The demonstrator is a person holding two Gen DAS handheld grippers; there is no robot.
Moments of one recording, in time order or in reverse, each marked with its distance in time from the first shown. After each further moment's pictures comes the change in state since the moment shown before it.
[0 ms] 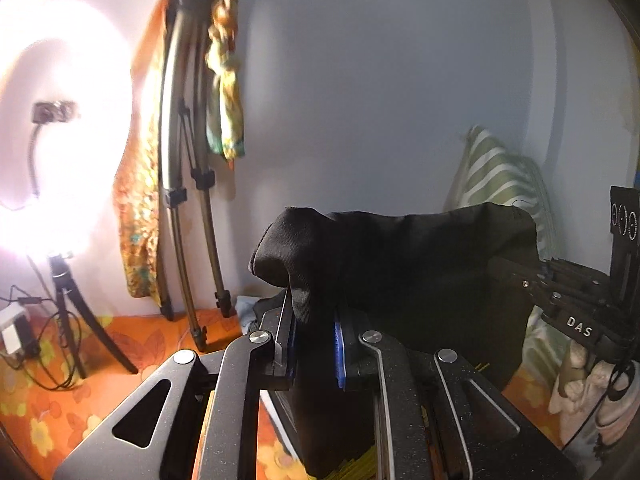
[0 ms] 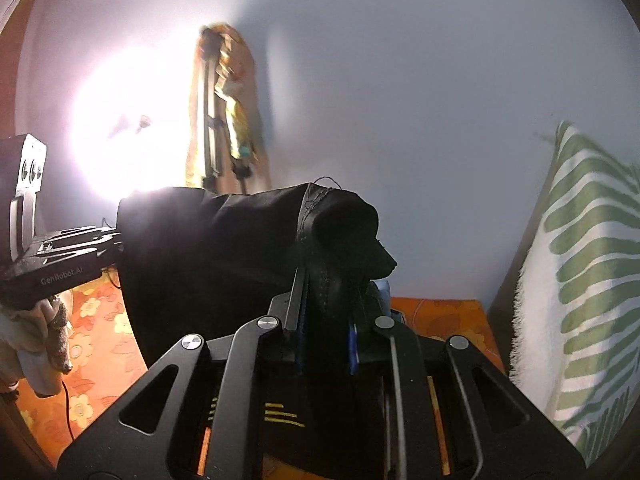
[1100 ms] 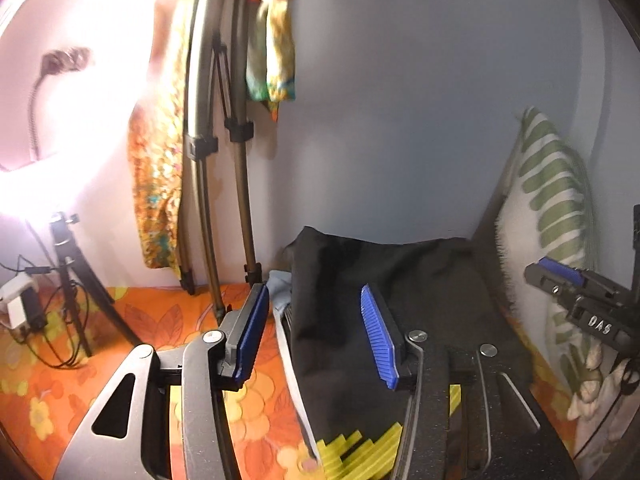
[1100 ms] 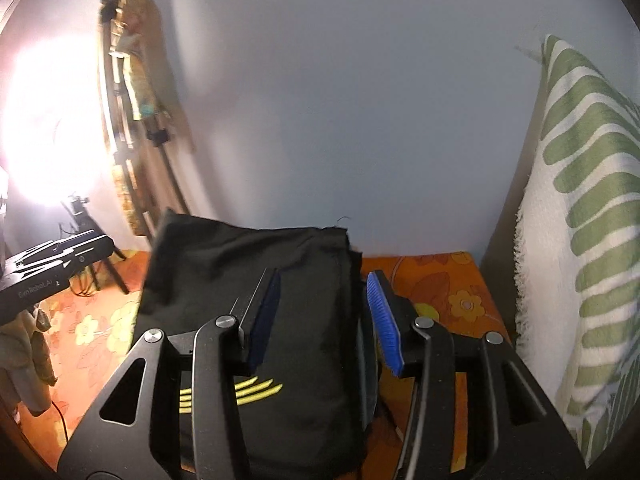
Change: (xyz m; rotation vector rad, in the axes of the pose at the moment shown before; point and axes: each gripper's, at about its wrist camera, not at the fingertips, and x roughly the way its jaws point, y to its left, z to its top) left arm 0.012 0.017 -0.005 -0.068 0.099 0.104; right arm 0.072 -0.049 -0.016 0.133 0.147 -0.085
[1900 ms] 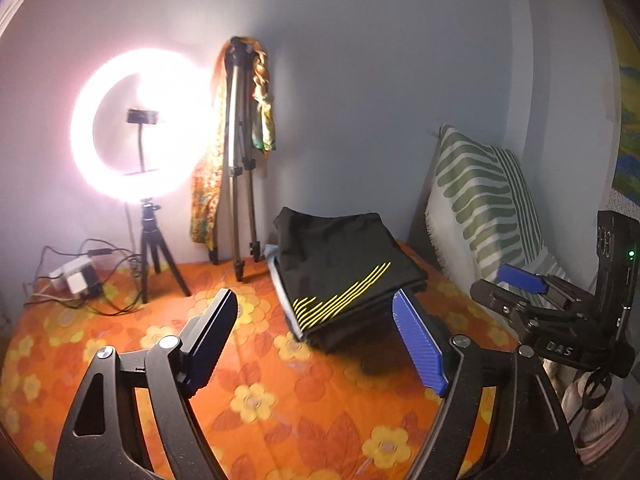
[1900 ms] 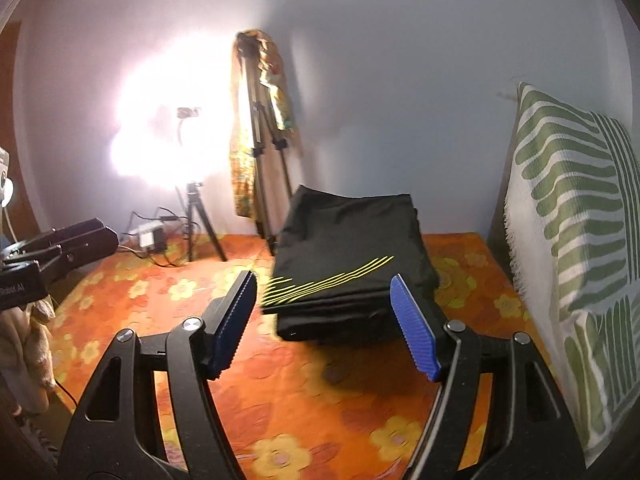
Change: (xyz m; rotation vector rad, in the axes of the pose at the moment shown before) left arm -0.213 -0.013 -0.084 0.077 -0.106 -0.048; right arm -0.211 0.109 -0.104 -0.012 -0.122 0.075
